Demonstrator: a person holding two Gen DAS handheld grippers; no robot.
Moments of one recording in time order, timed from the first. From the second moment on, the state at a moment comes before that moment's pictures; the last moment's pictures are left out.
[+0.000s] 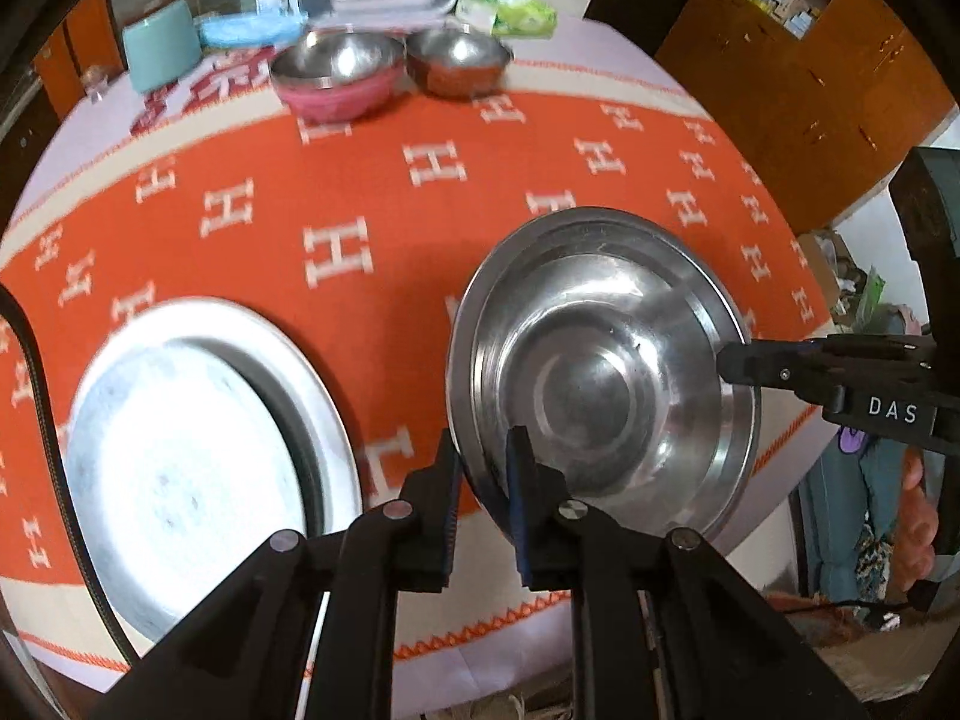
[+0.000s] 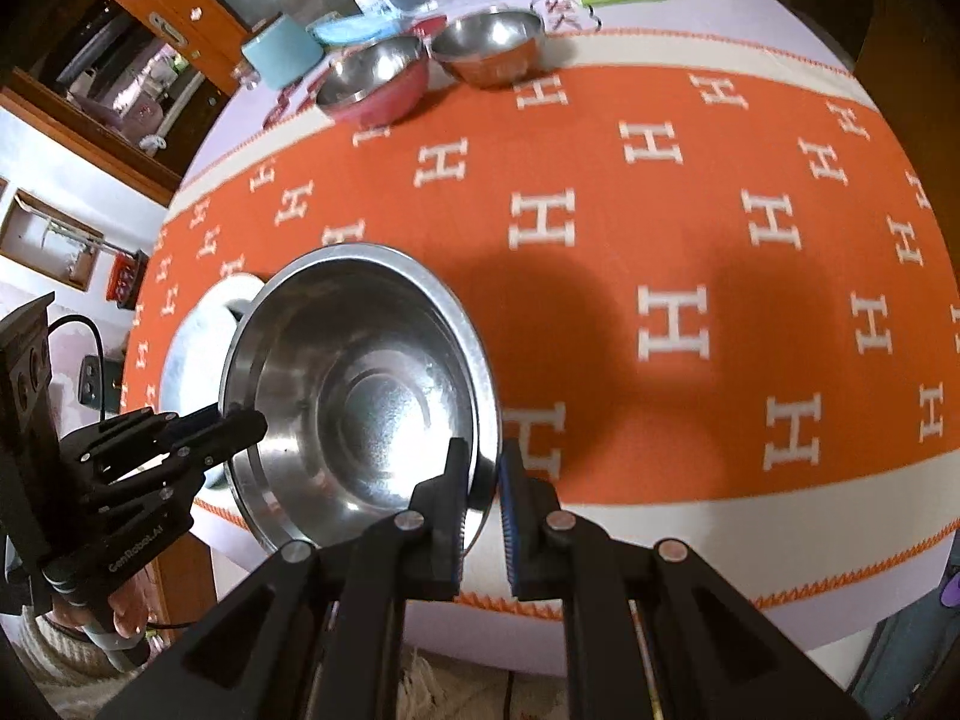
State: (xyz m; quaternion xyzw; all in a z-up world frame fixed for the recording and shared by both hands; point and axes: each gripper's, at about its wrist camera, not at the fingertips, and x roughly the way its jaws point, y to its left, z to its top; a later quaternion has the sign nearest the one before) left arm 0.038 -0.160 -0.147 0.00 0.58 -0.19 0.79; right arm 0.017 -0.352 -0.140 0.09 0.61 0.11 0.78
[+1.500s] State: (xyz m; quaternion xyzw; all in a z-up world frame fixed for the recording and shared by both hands) left arm 0.046 -0.166 -0.166 0.02 0.60 -0.15 0.79; right arm 0.022 -0.360 -0.166 0.06 0.62 0.11 0.78
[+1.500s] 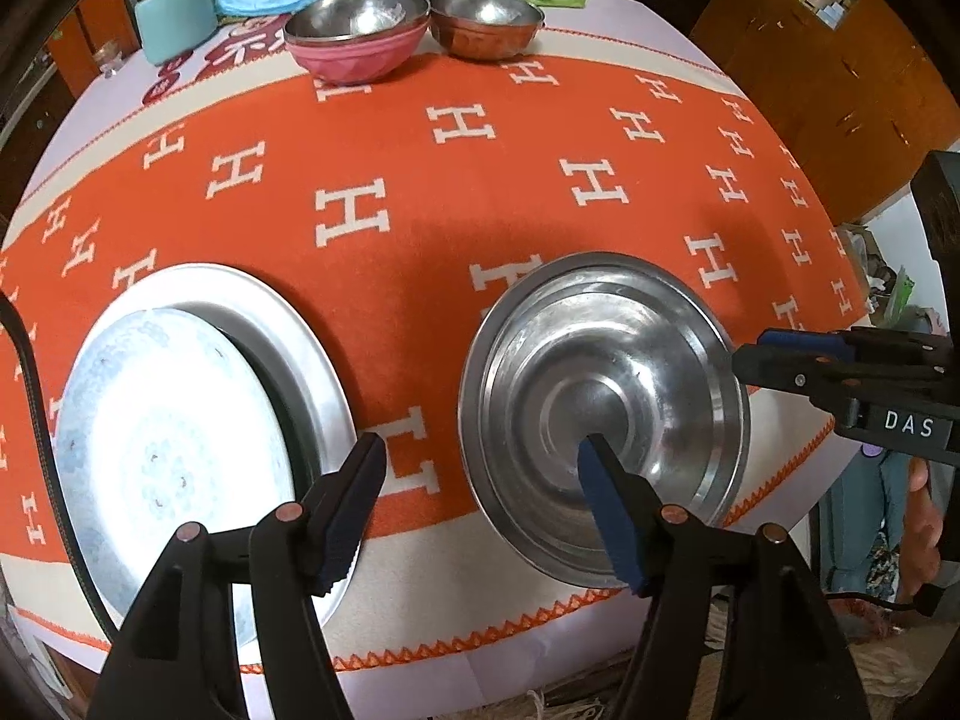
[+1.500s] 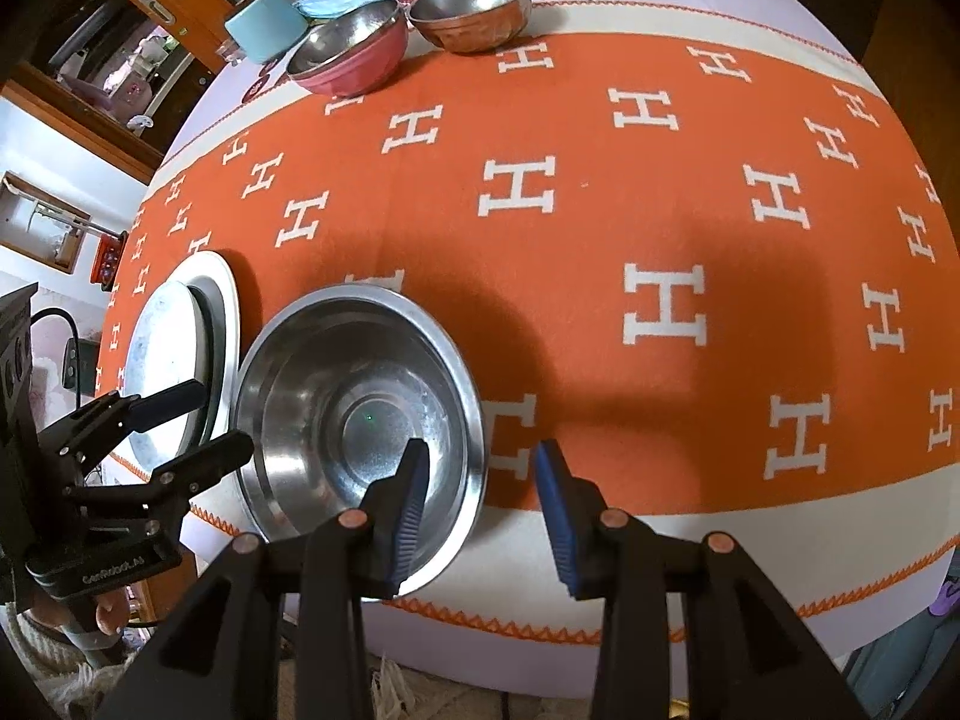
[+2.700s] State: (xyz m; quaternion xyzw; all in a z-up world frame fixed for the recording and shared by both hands) left arm 0.285 -0.104 -0.037 0.05 0.48 -0.07 0.87; right arm 0.219 -0.323 -0.047 0.13 0.52 0.13 0.83
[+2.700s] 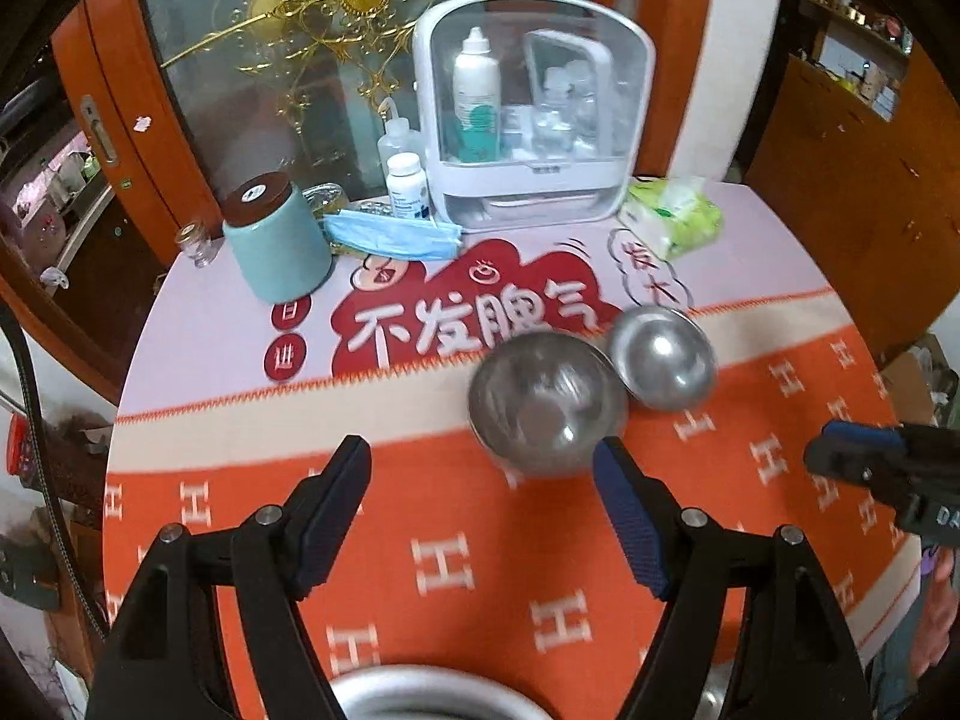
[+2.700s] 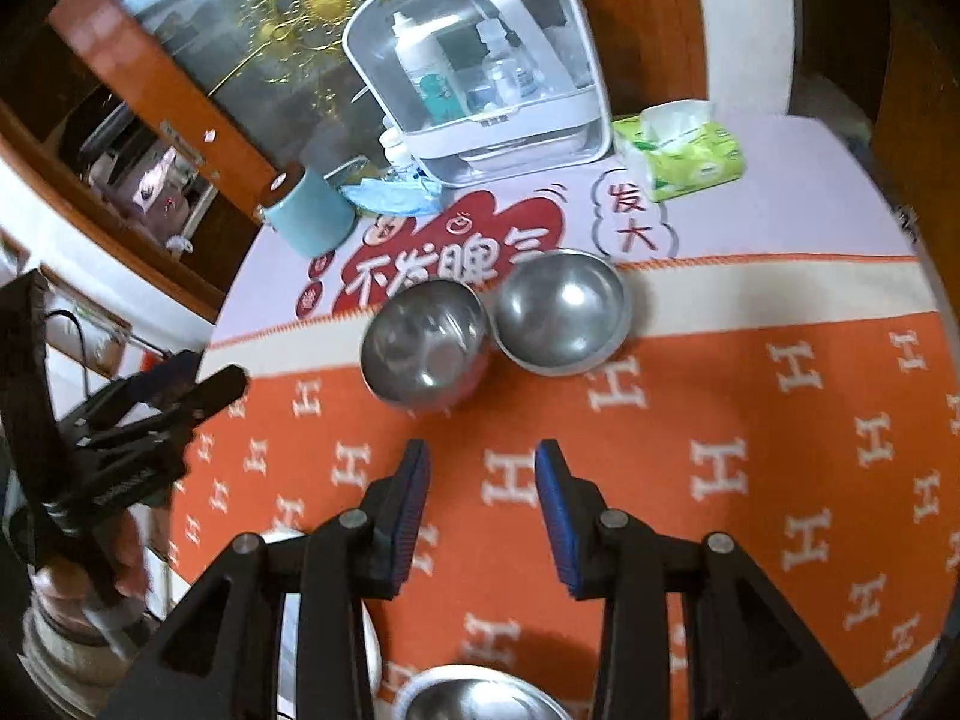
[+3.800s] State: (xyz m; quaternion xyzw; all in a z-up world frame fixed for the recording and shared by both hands) left arm 0.405 -0.115 -0.188 0.03 0.61 -0.16 0.77; right arm 0.326 -0.283 -0.176 0.23 0.63 0.07 0.74
